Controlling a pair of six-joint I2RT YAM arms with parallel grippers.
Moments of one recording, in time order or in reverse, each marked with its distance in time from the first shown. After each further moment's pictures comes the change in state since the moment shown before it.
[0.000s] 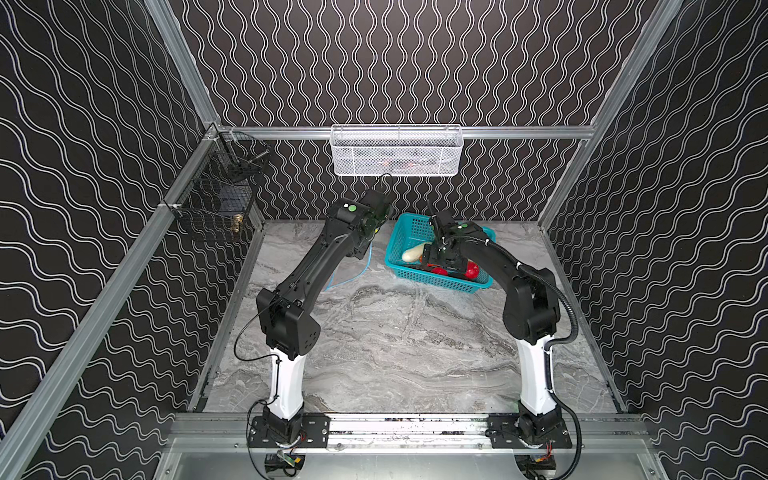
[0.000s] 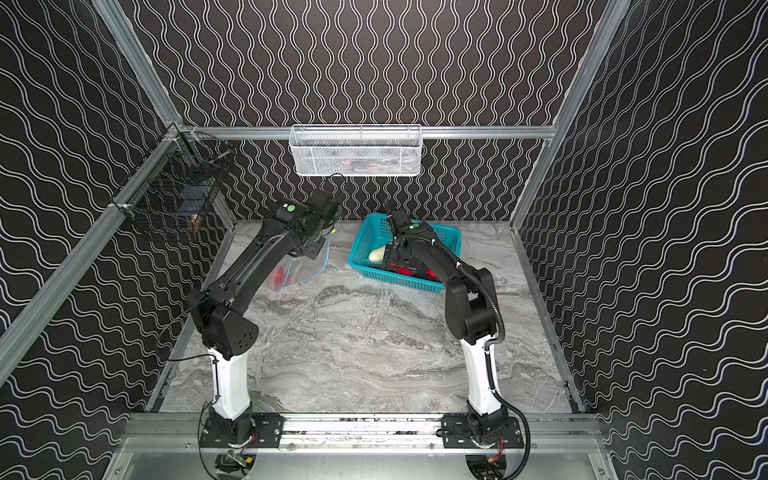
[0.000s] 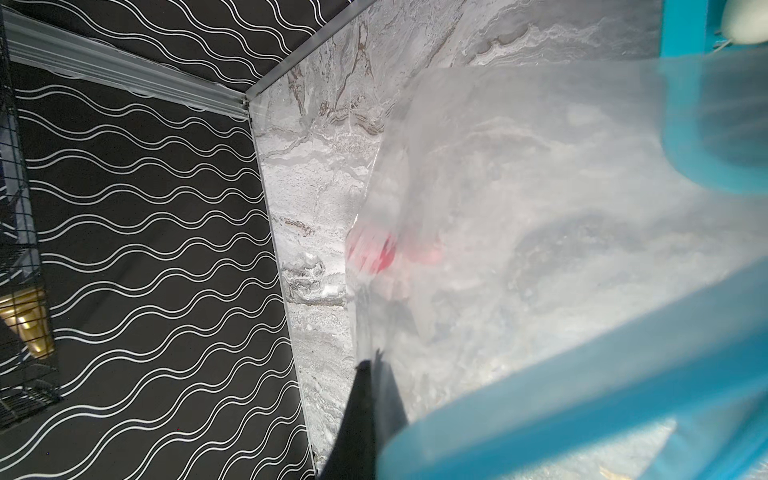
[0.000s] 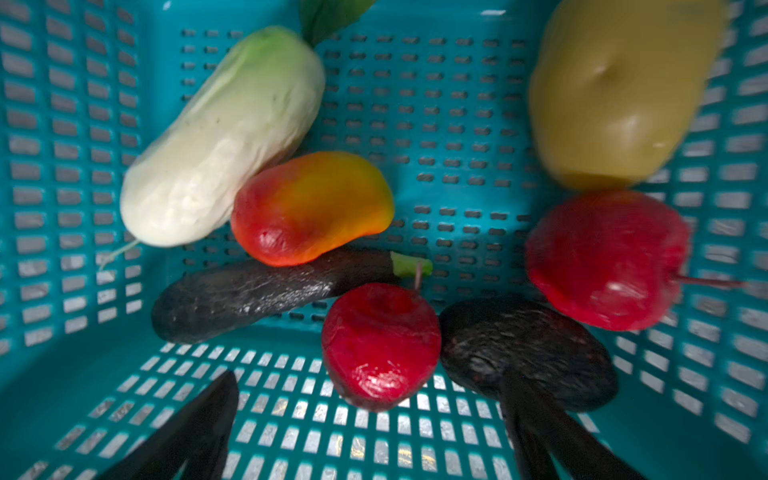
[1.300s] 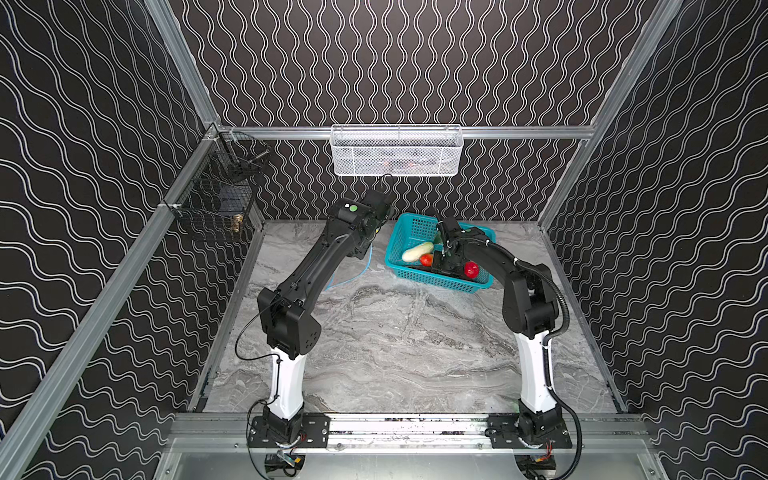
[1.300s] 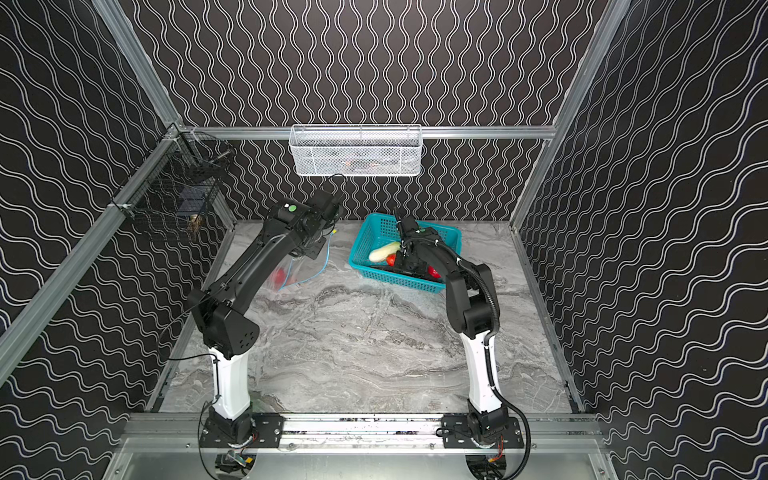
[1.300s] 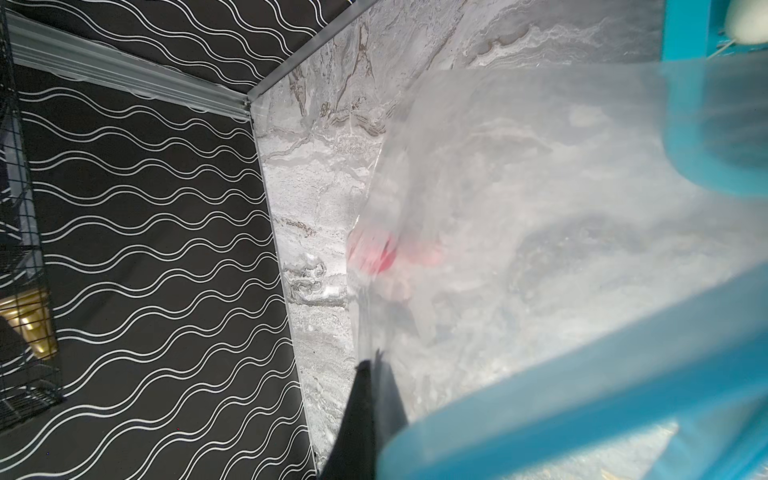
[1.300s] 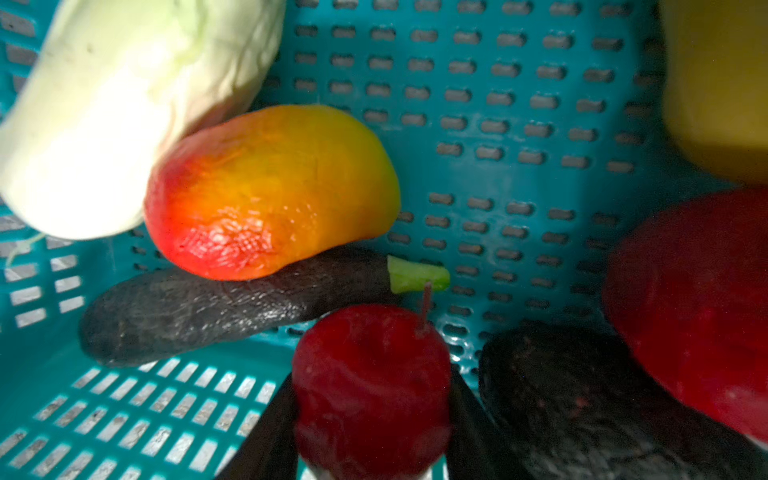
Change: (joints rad) left arm -0.005 0.007 0.005 -0.001 -0.008 0.000; right arm -0.057 0.048 -0.070 0.067 -0.162 -0.046
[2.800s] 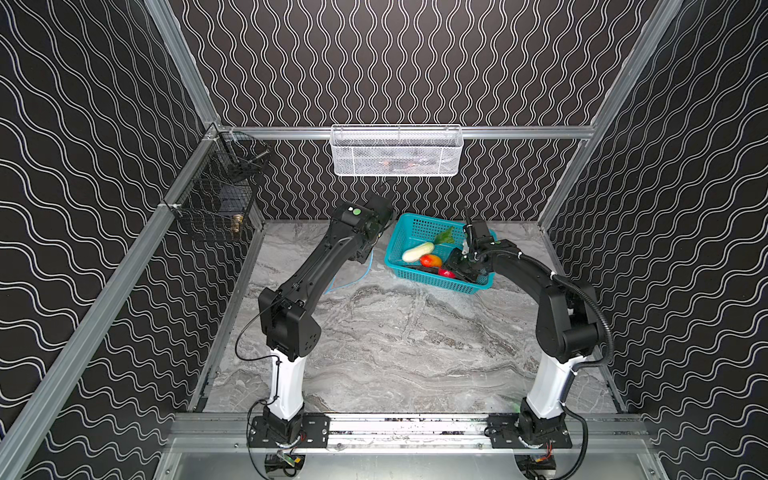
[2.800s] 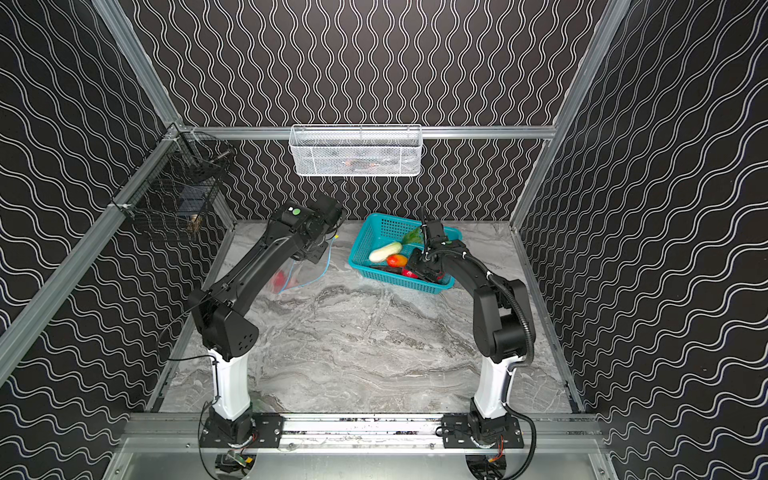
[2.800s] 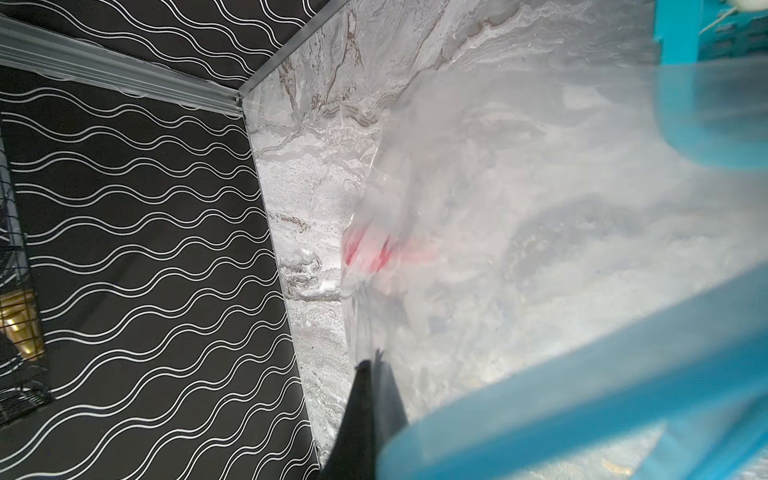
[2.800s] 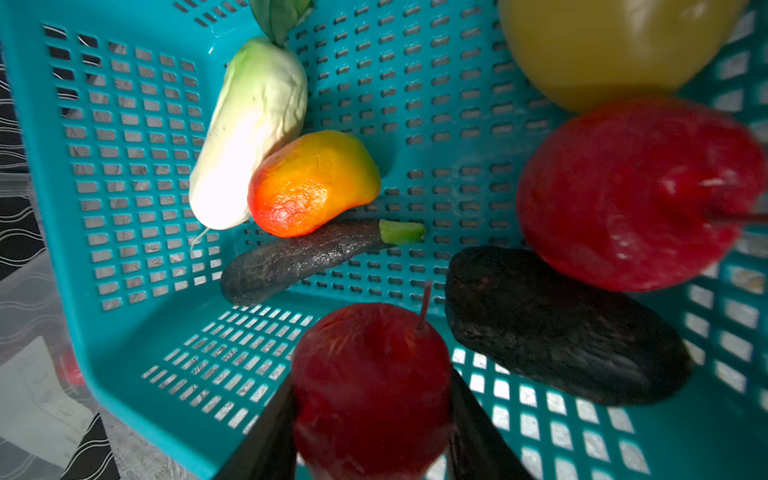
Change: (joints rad) left arm -0.018 -0.015 -0.054 0.009 -0.002 -0.003; right arm -0.093 -0.338 -0.398 0.295 -0.169 0.191
